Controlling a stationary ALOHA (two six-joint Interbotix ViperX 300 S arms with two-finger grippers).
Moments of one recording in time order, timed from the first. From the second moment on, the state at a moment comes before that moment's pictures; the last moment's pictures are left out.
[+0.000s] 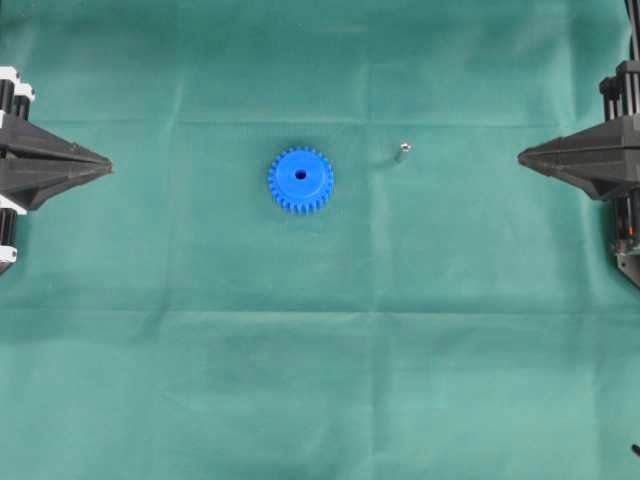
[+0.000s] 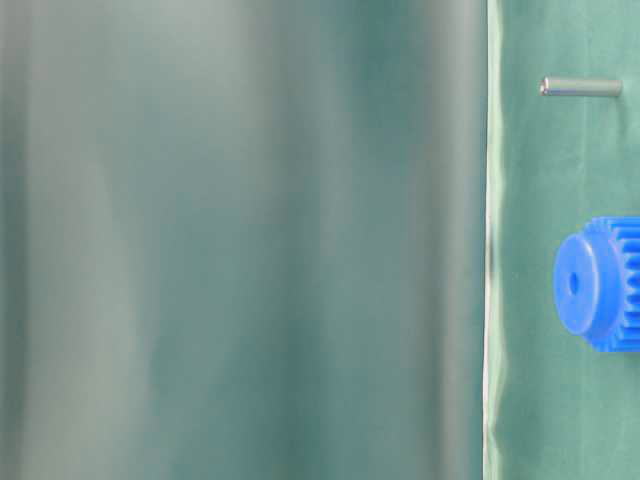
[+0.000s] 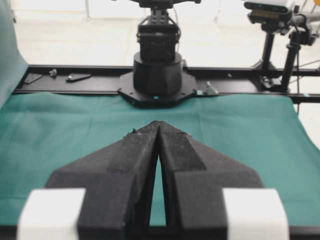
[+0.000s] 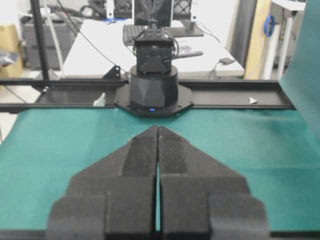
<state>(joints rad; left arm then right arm) 0.00 -0.97 1.18 0.00 -0.29 0.00 -0.01 -0.96 1.17 0.00 -0.29 -0.01</state>
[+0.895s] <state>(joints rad) 0.00 -0.96 1.18 0.01 -0.25 0.00 -0.21 -0.35 1.18 0.00 -0.54 -0.03</state>
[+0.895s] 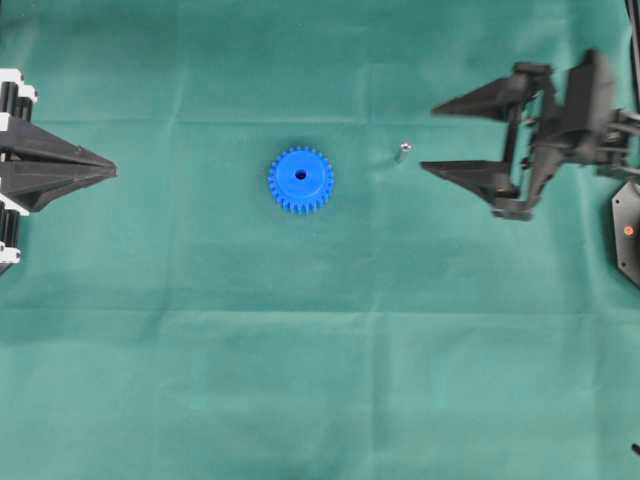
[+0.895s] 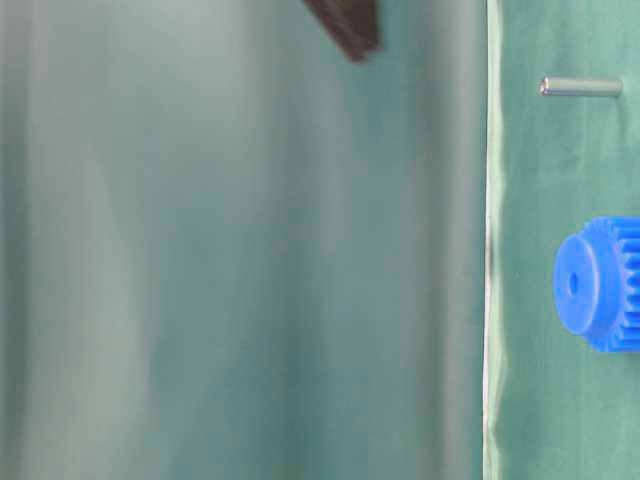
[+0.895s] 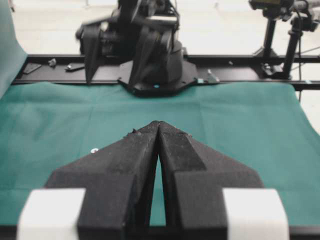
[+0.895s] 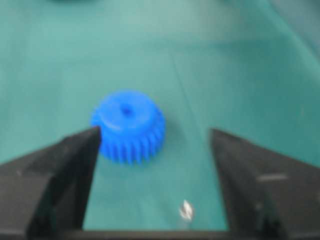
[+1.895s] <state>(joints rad) 0.00 -0.96 1.18 0.01 -0.25 0.00 -0.25 0.04 1.13 0.02 -0.71 -0.03</state>
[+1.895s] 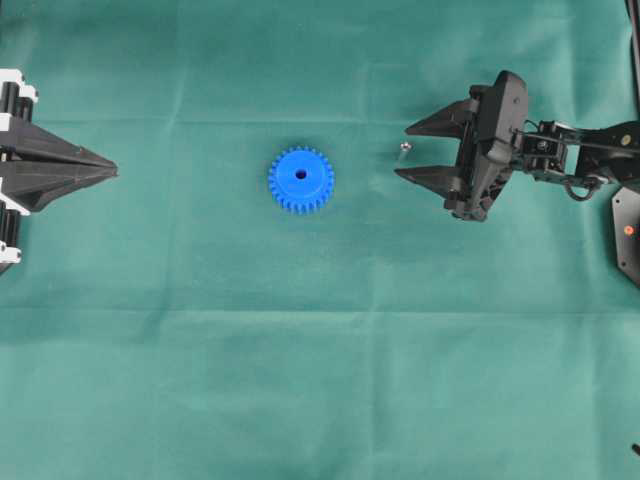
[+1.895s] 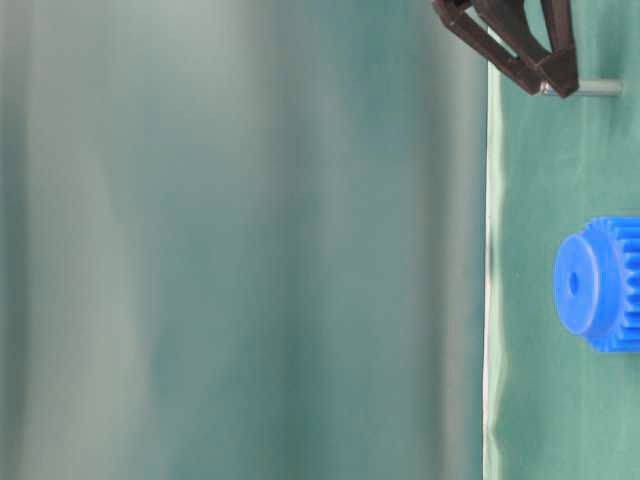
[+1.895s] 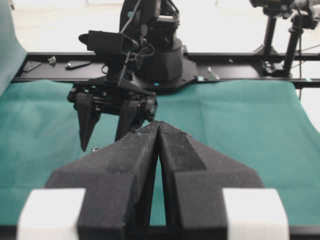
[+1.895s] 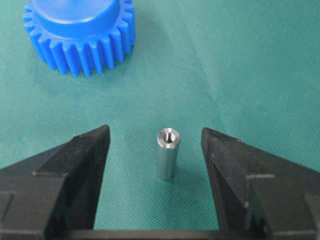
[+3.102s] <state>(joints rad) 0.00 -0.96 1.18 0.01 -0.23 0.00 -0.26 -0.15 1.08 0.02 -0.48 -0.04</state>
